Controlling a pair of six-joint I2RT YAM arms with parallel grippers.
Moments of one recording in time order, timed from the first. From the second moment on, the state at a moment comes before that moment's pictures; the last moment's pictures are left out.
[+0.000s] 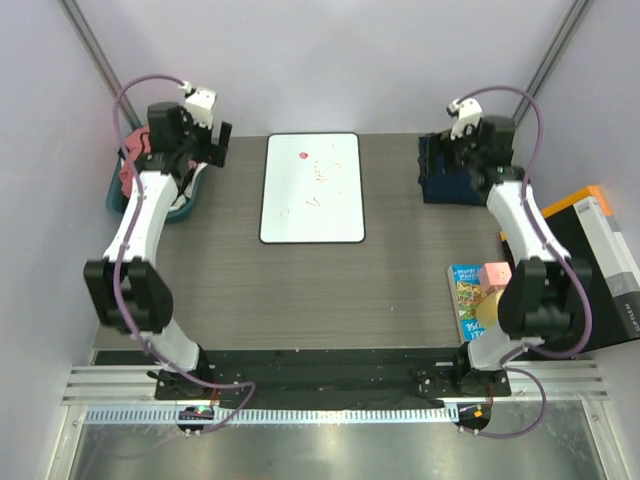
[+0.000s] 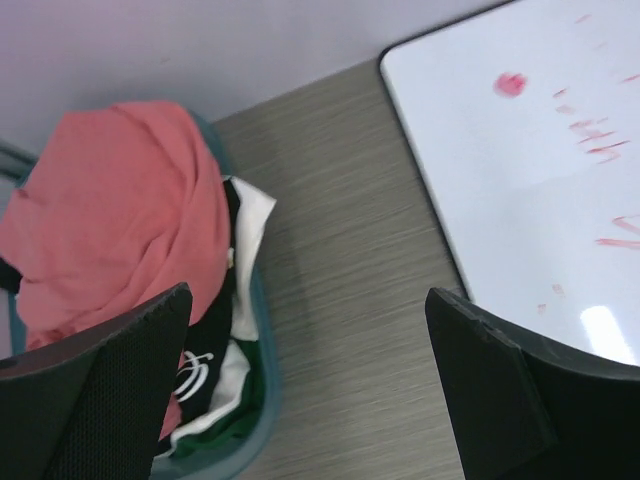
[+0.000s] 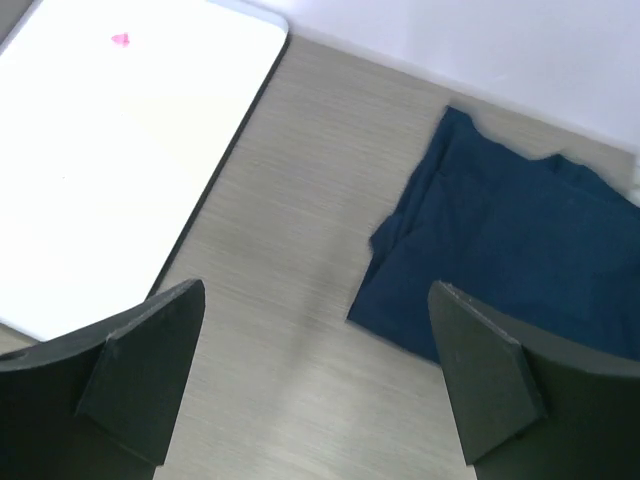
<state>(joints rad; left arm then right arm) -0.01 1.63 1.56 -0.35 0.18 0.29 -0.03 1.55 1.31 -0.16 -0.35 -0.19</state>
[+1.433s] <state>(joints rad) 0.07 2.25 2.03 -0.59 -0.23 0.51 -0.01 1.80 1.52 -0.68 -0.49 -0.35</state>
